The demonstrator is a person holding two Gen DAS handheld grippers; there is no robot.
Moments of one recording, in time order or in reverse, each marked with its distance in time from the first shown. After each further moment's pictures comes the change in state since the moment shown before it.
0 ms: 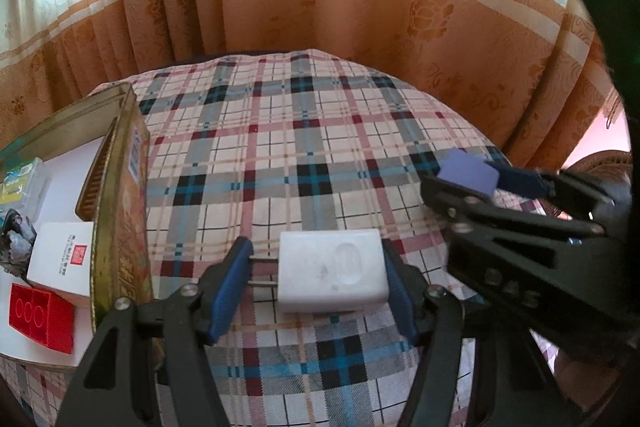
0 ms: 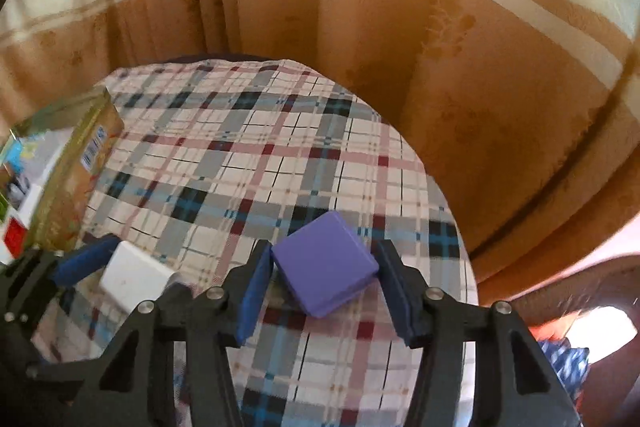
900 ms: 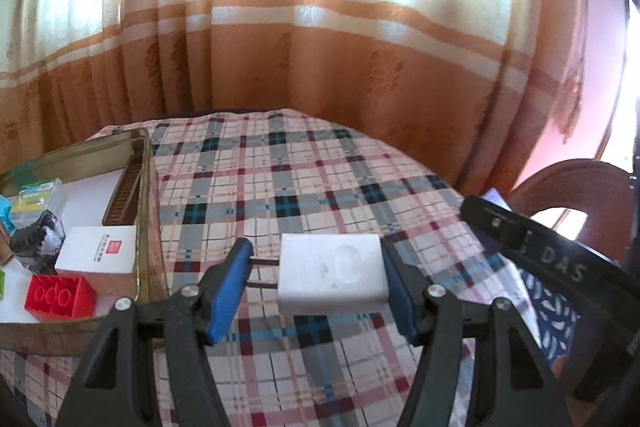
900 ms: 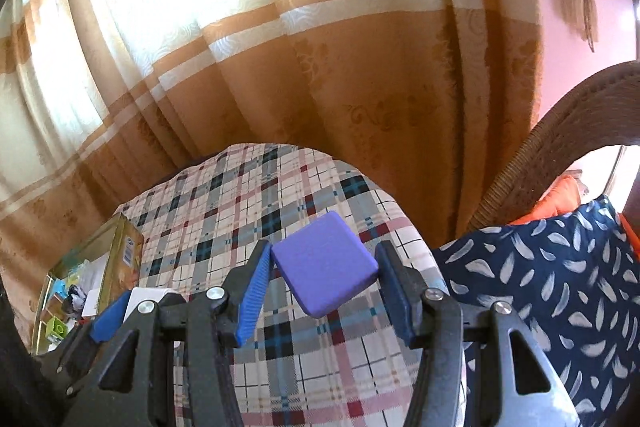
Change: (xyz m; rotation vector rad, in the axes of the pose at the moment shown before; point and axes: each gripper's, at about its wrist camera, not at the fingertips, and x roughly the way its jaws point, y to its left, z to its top) left arm -0.057 -0.001 -0.024 0.033 -0.226 -0.110; right arm -0.075 -0.031 -0.063 0.429 -0.279 -0.037
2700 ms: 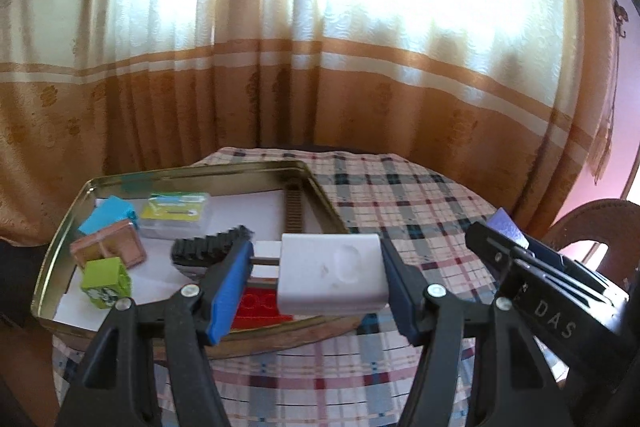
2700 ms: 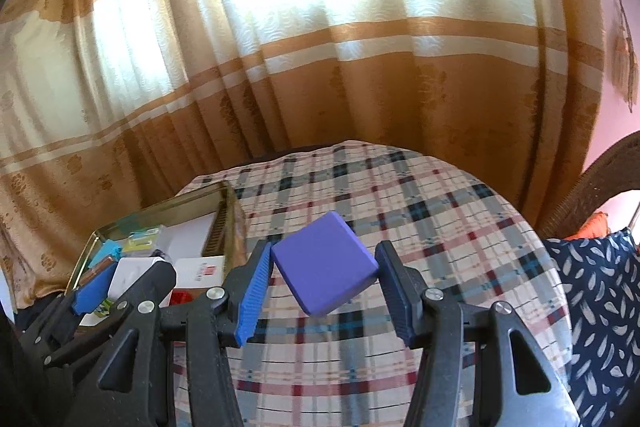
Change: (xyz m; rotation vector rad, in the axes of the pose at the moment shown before) left arm -0.083 0.109 0.003 -0.082 -0.106 0.174; right arm -0.029 0.136 -0.035 -0.177 -0.035 0.114
